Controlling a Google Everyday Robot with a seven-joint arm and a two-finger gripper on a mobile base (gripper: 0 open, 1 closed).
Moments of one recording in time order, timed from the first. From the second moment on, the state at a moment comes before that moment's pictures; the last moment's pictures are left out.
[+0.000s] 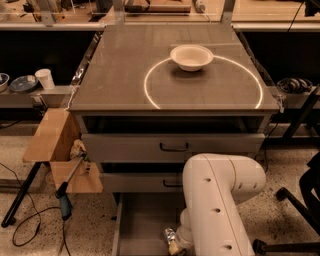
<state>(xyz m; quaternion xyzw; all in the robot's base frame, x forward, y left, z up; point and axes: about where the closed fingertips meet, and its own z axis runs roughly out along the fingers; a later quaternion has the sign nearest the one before) 0.412 -0.098 0.113 0.18 -0.97 -0.14 0.08</state>
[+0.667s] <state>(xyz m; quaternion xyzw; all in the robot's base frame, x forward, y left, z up) 0.412 -0.098 0.113 0.18 -0.97 -0.14 0.08</state>
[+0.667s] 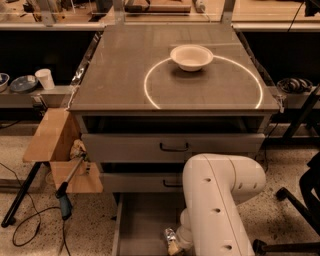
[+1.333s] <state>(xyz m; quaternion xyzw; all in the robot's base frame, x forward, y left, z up) 0.414 -0.097 0.126 0.19 -0.97 -0.14 0.06</state>
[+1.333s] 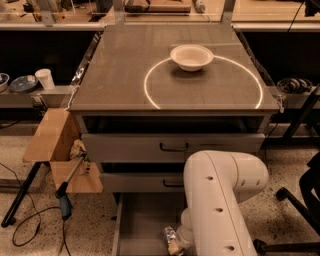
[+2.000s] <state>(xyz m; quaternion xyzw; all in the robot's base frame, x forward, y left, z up) 0.418 -0.101 0.174 0.20 -0.97 -0.13 0.00</state>
